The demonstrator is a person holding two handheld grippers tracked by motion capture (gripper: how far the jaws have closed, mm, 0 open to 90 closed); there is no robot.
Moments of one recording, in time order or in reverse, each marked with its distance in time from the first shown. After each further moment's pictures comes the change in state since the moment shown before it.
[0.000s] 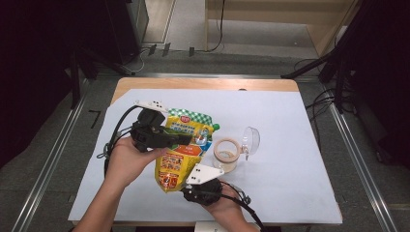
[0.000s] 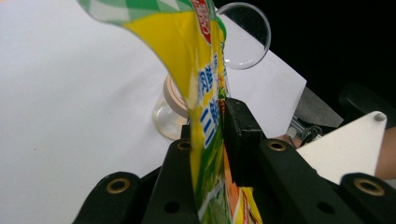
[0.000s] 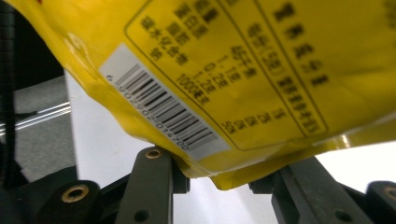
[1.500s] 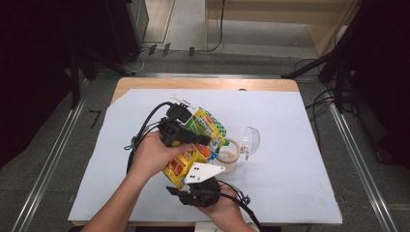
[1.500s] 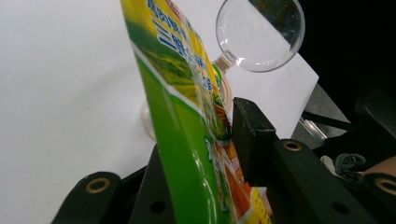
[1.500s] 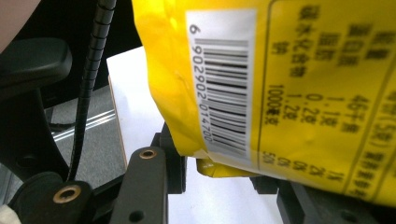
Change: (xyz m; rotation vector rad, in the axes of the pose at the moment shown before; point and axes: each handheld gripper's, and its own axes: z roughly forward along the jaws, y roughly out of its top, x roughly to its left) left arm 0.002 0.028 0.055 0.145 -0.001 -0.105; right arm 0.008 0.020 -0.012 -0.032 0.107 0.057
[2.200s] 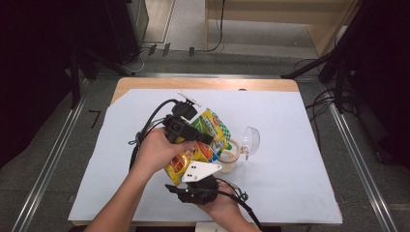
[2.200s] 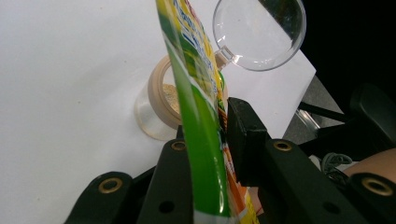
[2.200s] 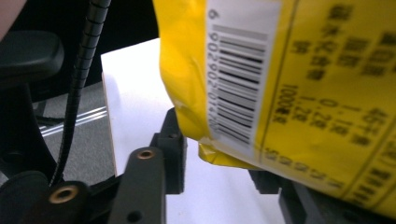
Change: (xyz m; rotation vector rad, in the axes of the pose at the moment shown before) left arm -0.001 0.010 0.006 0.053 -0.016 -0.012; right arm -0.004 0.003 0.007 0.005 -0.012 -0.056
